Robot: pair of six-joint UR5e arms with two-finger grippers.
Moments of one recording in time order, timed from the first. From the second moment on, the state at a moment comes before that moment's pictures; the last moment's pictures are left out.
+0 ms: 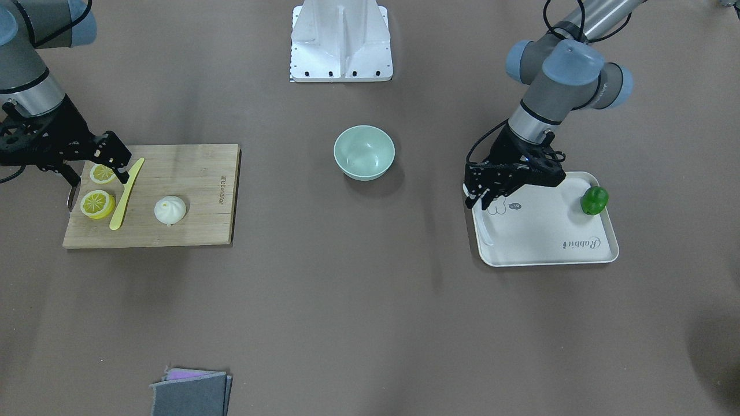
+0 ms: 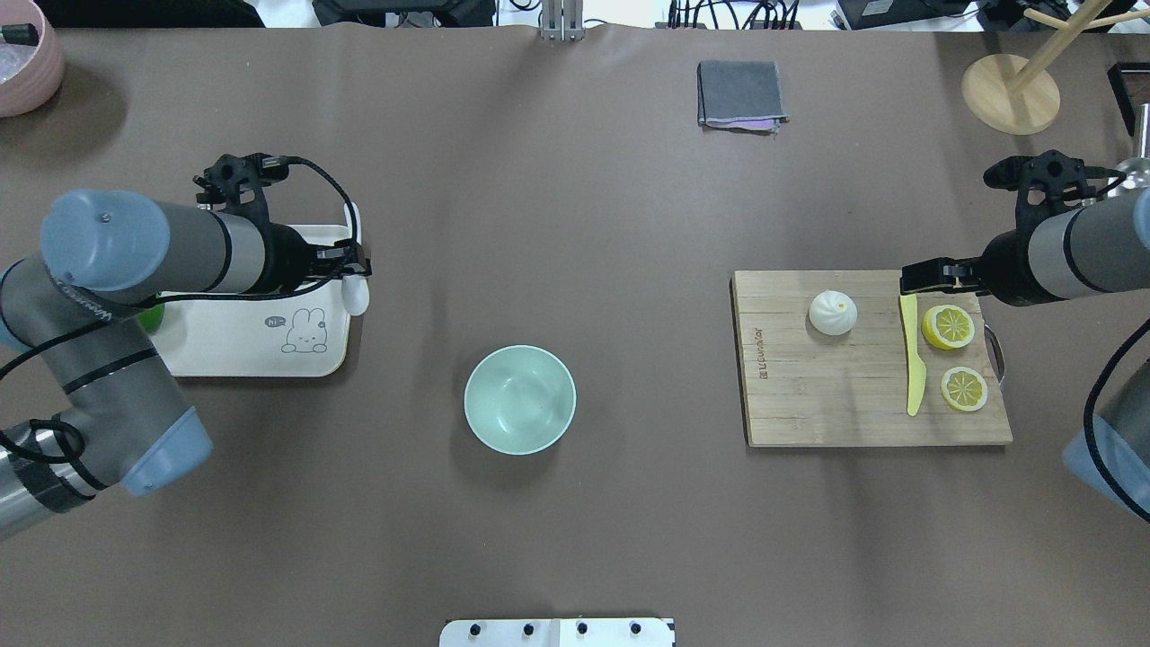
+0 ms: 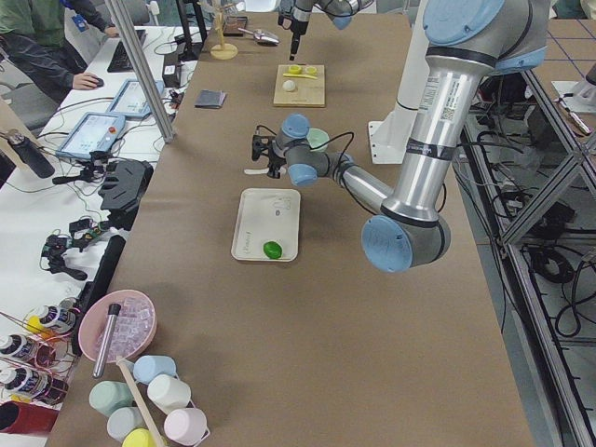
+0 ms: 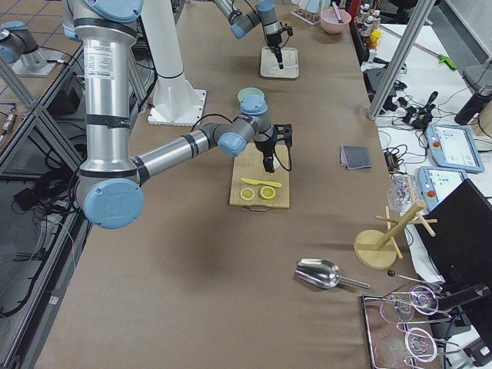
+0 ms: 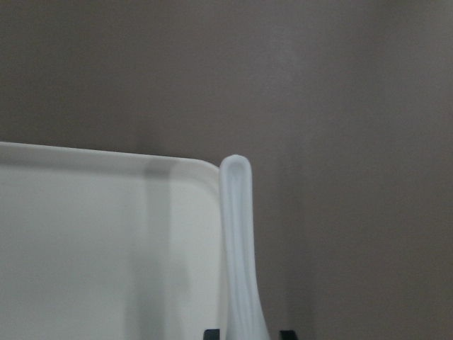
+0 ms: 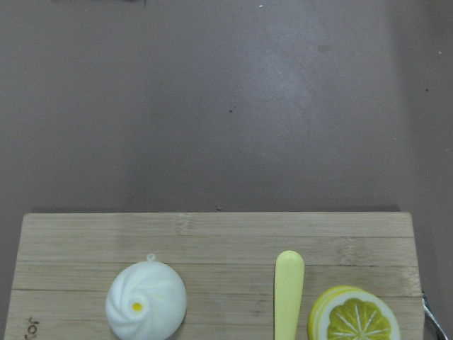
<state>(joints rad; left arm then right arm) -0.68 -1.89 -1.71 -2.28 -1.83 -1.38 0.86 -1.59 1.97 -1.14 1.94 0.99</state>
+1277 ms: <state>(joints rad) -0.35 -2.01 -1.77 -2.28 -1.56 -1.61 0.85 -1.58 1.97 -1.14 1.94 0.99</state>
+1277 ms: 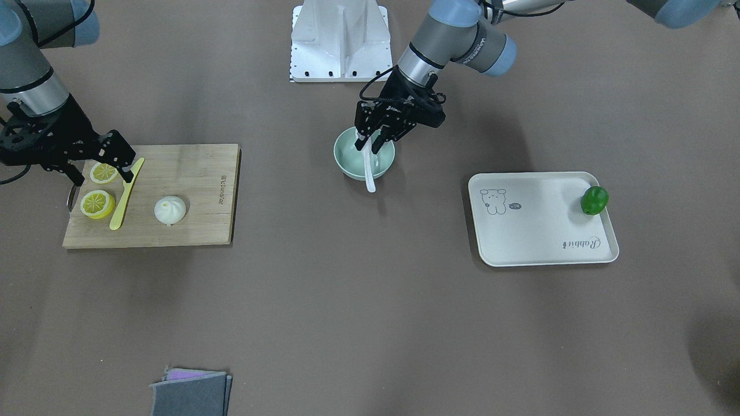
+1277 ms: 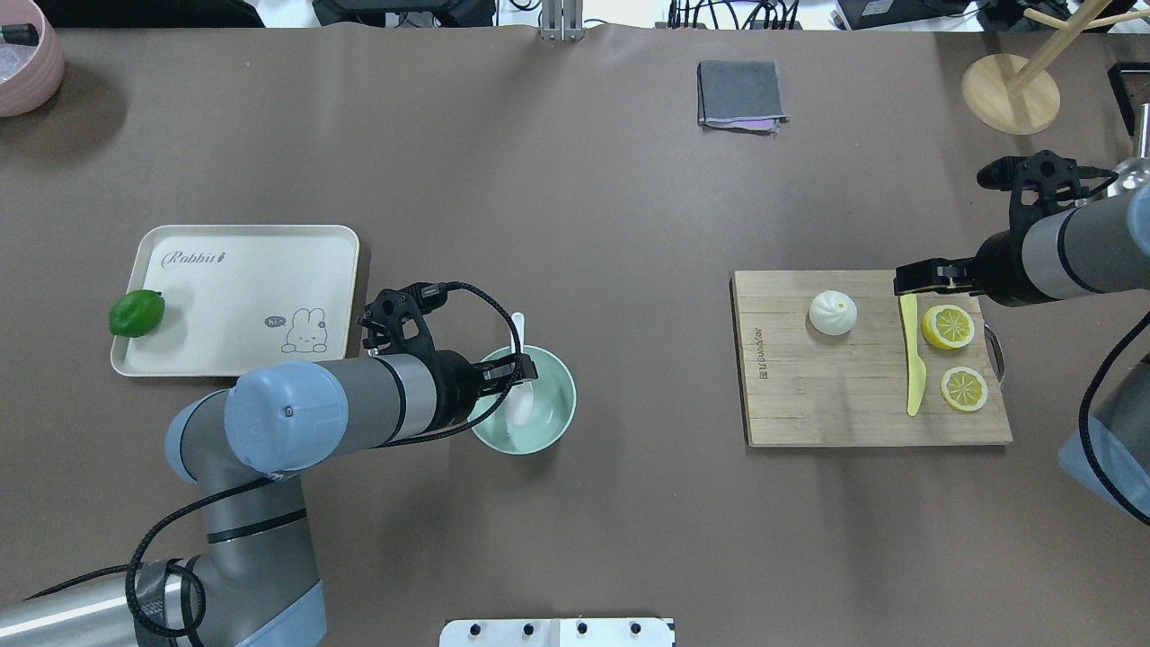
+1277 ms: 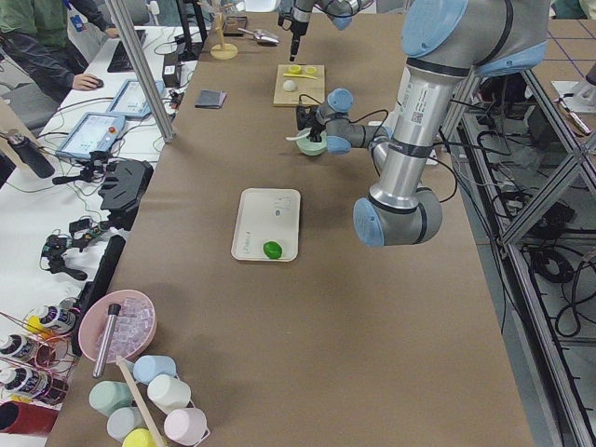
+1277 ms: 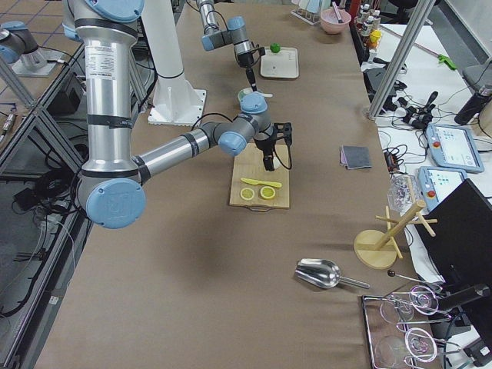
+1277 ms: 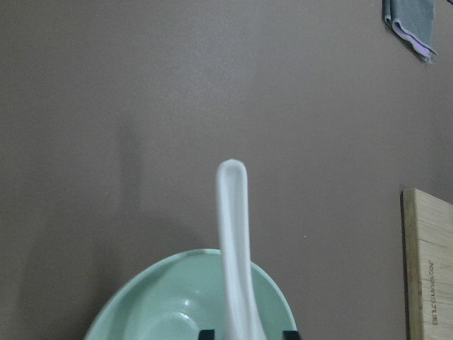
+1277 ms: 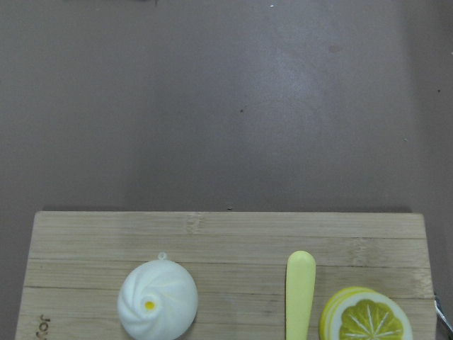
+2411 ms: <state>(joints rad) -0.85 -1.67 -1.97 -1.98 -2.02 -0.93 0.81 -1.55 1.96 -1.16 1.90 1.03</state>
